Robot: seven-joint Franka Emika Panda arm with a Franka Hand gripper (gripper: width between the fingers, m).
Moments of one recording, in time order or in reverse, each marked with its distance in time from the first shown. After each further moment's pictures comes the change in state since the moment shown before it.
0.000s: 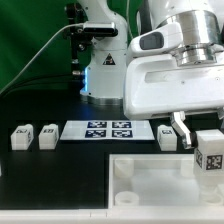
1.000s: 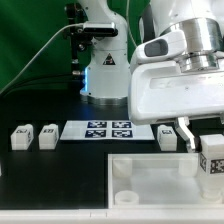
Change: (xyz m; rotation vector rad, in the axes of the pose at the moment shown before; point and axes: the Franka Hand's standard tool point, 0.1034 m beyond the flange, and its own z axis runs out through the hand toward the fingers) arm -0.014 -0.008 0.005 0.007 -0.004 -0.013
